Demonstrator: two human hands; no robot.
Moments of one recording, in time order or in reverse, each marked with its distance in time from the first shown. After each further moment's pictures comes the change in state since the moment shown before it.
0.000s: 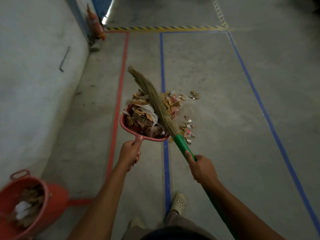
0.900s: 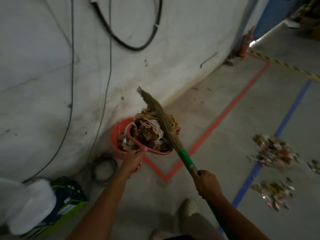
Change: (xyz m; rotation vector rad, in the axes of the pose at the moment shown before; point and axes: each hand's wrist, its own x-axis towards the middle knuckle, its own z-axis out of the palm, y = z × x) left_hand -0.211 -0.283 -0.384 -0.372 0.531 -0.241; right_hand -0.221 -0.211 0.299 -0.428 -0.386 -0.554
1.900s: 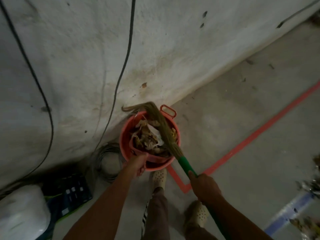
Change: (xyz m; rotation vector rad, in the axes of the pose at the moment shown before) left_hand 0.429 -0.106 -0.098 -0.206 0.005 -0.733; right_hand 0.374 -0.230 0.163 -0.298 -0.400 0.171
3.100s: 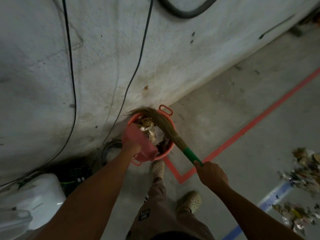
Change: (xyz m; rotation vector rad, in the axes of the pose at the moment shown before) left_hand -0.085 0.037 -0.035 0.434 0.208 0.185; right_hand -0.099 0.024 -0.048 -0.214 0.175 -0.016
